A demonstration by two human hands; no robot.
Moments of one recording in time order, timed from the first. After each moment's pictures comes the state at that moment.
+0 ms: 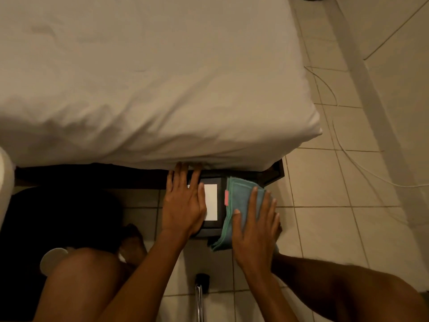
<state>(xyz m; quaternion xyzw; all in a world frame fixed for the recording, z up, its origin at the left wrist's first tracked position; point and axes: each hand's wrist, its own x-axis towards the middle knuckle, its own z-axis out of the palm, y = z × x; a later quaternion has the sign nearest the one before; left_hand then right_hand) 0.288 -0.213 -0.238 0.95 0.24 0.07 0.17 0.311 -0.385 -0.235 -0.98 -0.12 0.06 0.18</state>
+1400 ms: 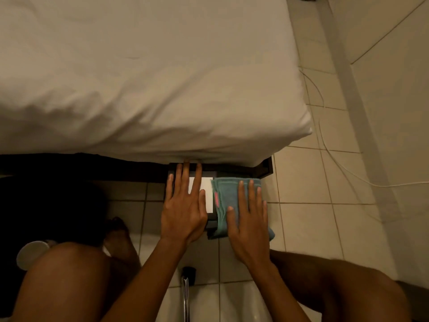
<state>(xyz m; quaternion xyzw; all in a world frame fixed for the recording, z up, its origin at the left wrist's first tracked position) 0.275 -0.244 -0.234 0.95 0.23 0.04 0.21 0.327 -0.407 -0.229 -0.96 -0.21 0.11 0.17</state>
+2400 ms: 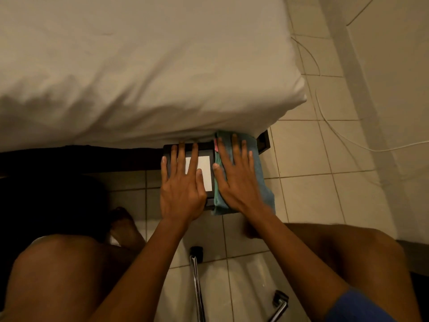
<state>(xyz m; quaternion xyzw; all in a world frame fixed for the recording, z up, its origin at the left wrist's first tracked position) 0.277 -0.243 -0.237 0.95 0.23 0.03 0.20 0.368 -0.368 -0.234 -0.94 -0.28 0.11 0.14</state>
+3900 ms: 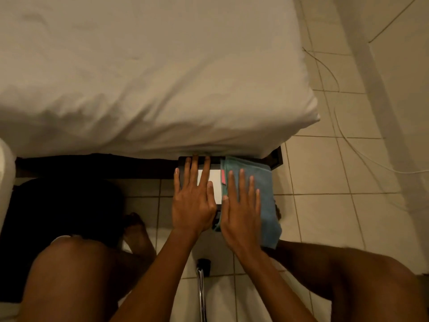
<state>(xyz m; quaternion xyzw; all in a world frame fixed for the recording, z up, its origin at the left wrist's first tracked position) 0.281 -0.248 -0.236 0.95 0.25 0.03 0.20 0.312 -0.372 -0.238 -0.96 -0.24 0.07 0.16</state>
